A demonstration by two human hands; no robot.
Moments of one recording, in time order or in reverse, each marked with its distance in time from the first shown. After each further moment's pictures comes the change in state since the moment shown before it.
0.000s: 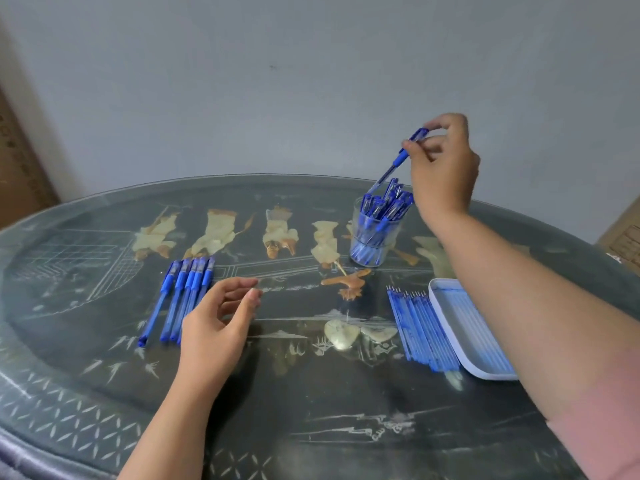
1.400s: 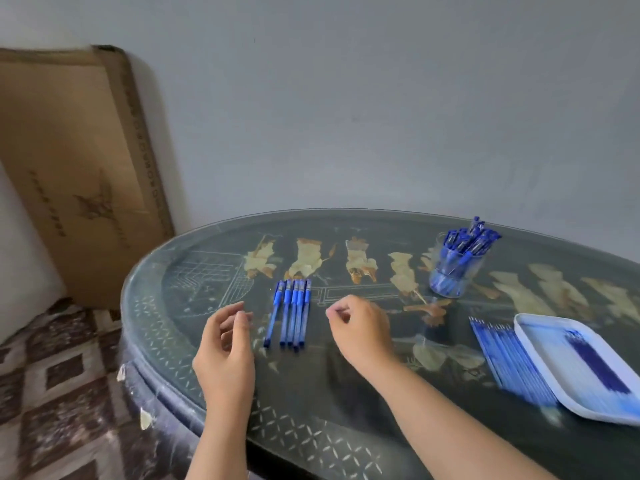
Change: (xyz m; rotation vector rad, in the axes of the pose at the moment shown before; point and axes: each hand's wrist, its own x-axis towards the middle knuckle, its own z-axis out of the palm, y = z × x) left_hand -0.026 0.002 -0.097 -0.081 0.524 -0.028; right_hand -0.215 -0.062 0.093 -0.198 -0.696 0.118
